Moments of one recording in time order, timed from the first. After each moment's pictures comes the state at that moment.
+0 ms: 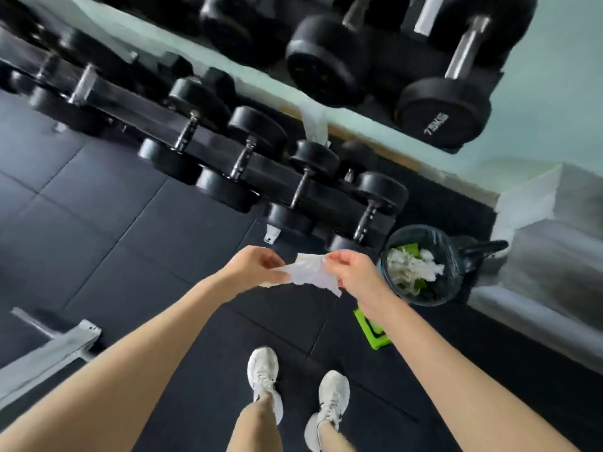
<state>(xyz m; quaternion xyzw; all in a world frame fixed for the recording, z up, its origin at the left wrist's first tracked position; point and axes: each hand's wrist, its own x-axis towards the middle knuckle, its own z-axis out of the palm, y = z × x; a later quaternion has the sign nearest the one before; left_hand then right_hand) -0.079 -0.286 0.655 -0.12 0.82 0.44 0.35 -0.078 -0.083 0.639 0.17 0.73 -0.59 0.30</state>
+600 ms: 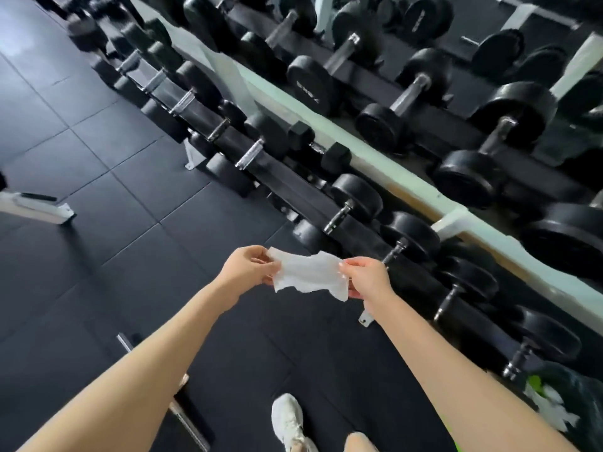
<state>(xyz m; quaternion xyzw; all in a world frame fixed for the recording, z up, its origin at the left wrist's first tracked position) -0.172 -0.711 0.736 -0.31 0.75 0.57 0.15 -0.243 -0.507 0.696 0.19 0.76 -0.55 0.29</state>
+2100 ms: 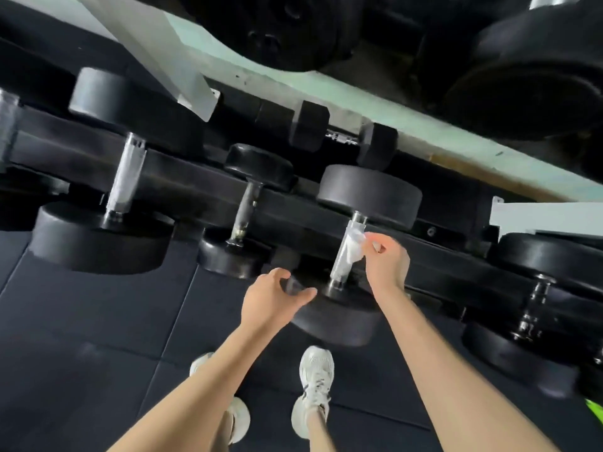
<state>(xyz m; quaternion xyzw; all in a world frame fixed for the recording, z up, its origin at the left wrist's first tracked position) -0.620 -1.213 0.441 -0.12 0.85 0.36 0.36 -0.647 -1.025 0.426 0.38 0.84 -0.38 0.02</state>
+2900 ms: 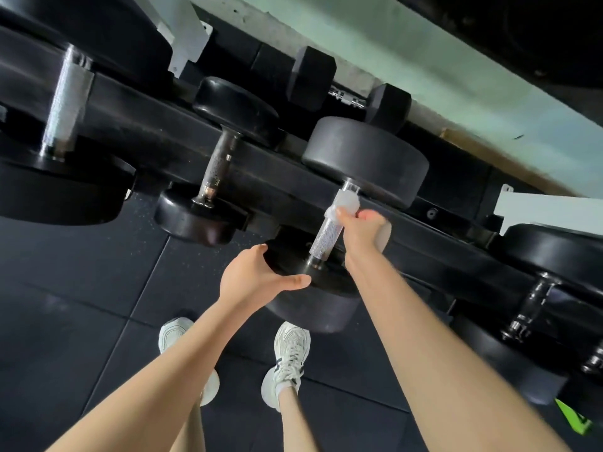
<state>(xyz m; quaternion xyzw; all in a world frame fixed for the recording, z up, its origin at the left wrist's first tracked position) -0.617 -1.176 0.420 -0.17 0.84 0.34 0.39 -0.670 -1.022 0.386 0.49 0.75 -0.44 0.07</state>
